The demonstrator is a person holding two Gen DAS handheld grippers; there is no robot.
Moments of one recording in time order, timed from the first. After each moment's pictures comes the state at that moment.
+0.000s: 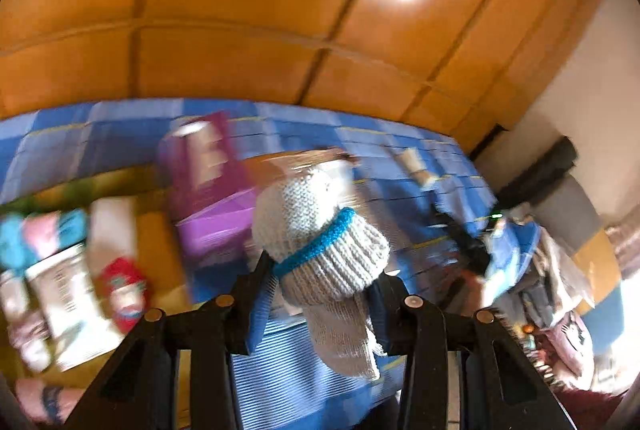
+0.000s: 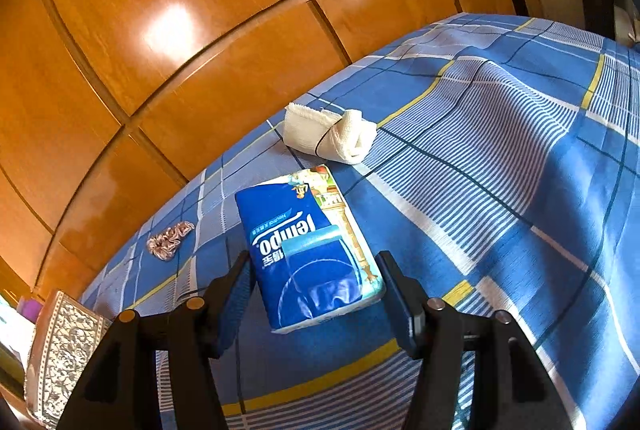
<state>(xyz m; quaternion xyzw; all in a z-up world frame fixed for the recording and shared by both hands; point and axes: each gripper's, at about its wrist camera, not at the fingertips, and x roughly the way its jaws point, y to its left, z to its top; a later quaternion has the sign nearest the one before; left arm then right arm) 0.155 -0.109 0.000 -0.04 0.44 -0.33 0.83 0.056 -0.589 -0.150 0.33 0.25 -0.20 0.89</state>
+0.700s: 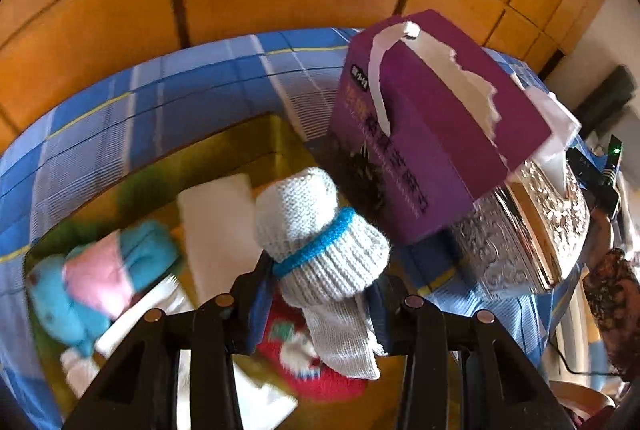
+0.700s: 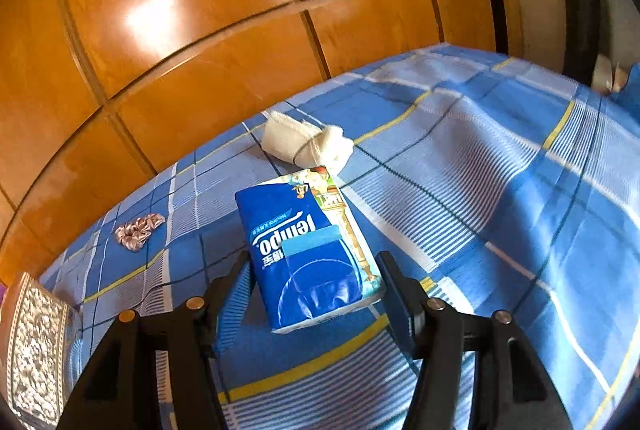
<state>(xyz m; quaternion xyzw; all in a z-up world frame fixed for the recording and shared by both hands) 0.260 -0.074 -0.095 0.11 0.51 -0.30 0.80 0.052 -0.570 -0.133 0.25 0.28 -0.27 0.89</state>
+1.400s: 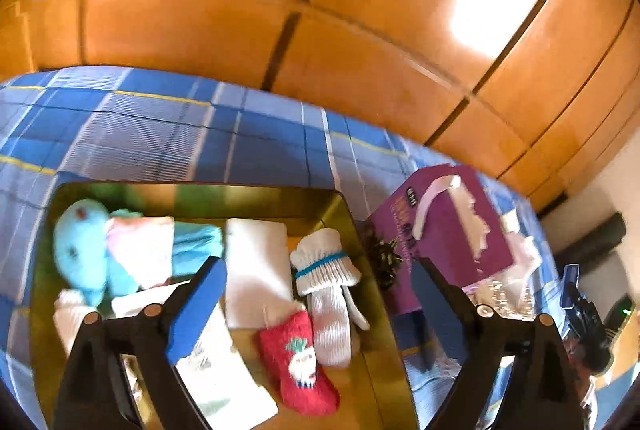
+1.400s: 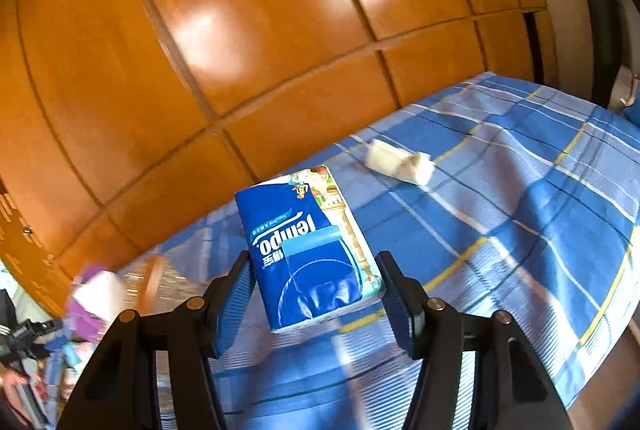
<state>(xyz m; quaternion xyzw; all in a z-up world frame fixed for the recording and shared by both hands) 0.233 0.017 -0.052 -0.12 0.43 -0.23 0.87 0.008 -0.474 -0.048 0.27 0.22 -0.18 0.92</state>
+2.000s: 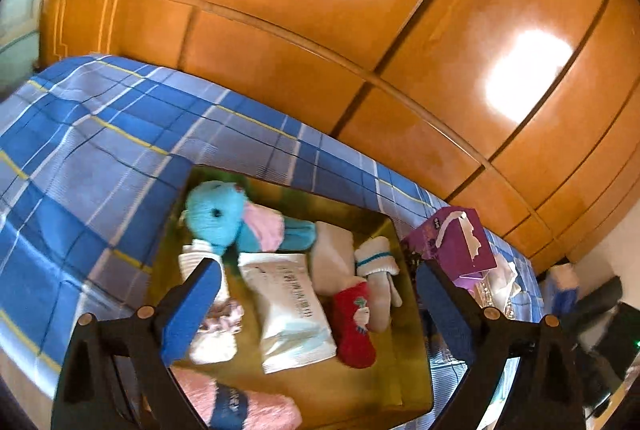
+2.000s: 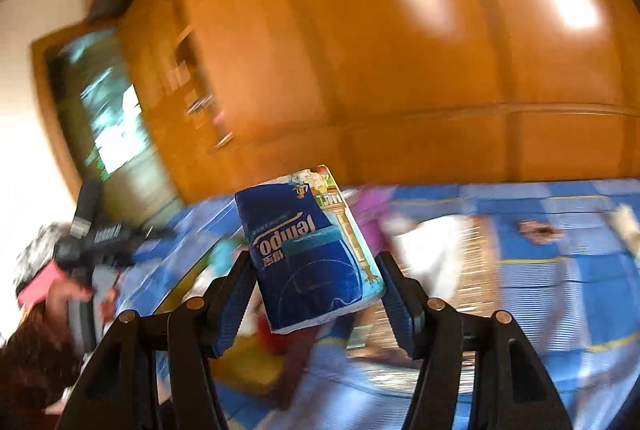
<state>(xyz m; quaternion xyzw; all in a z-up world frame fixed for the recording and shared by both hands) 0.166 0.127 -0.024 -0.20 0.38 -0.15 0.89 0.079 -0.243 0.007 0.11 0.25 0.18 0.94</state>
